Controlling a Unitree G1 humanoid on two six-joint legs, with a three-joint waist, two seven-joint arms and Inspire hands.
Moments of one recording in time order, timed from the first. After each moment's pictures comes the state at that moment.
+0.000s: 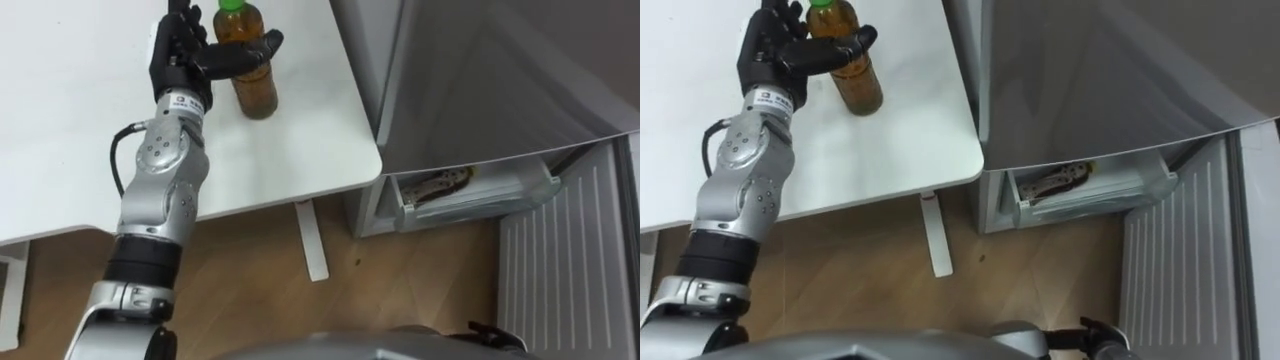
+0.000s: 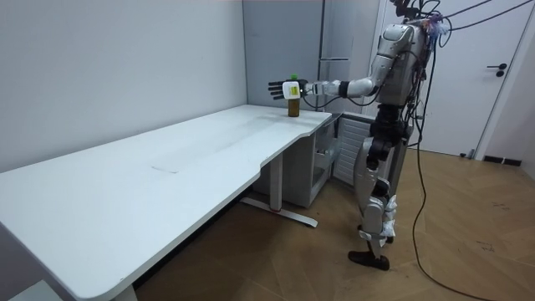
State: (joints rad) left arm -0.25 0.16 -0.02 0.24 -0.43 0.03 0.19; right arm 0.04 -0.24 -0.02 1.32 0.14 0.03 0.06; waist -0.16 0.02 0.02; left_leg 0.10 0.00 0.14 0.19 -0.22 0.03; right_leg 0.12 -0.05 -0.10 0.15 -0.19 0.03
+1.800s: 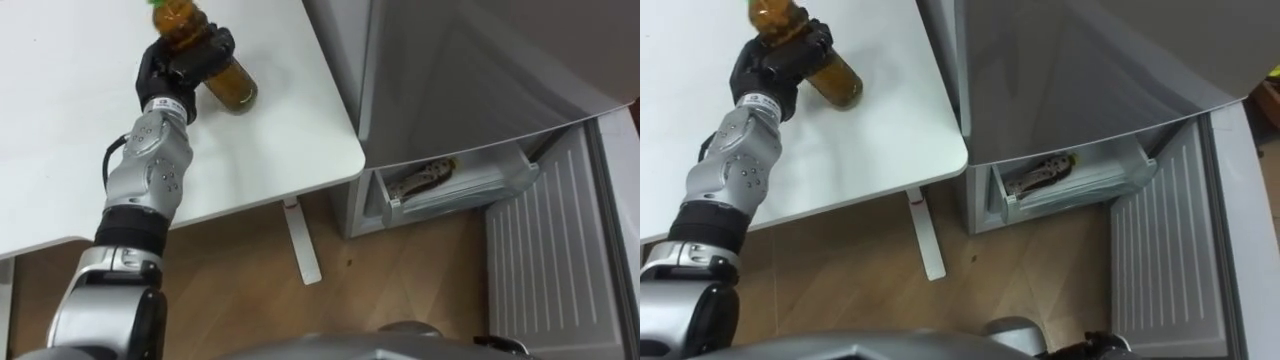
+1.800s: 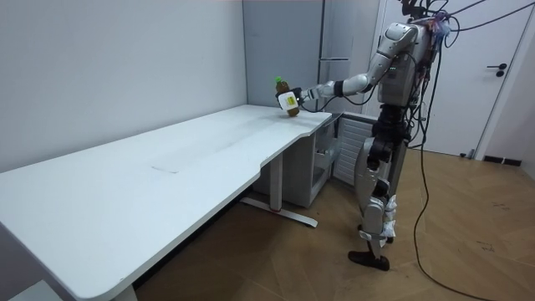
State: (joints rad) left arm -0.36 0.22 0.04 0.53 -0.55 0.12 0.21; right arm 0.03 -0.24 -0.03 1.32 -0.14 0.12 0.03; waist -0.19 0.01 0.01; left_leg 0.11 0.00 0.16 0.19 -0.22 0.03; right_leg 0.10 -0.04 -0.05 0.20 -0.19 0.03
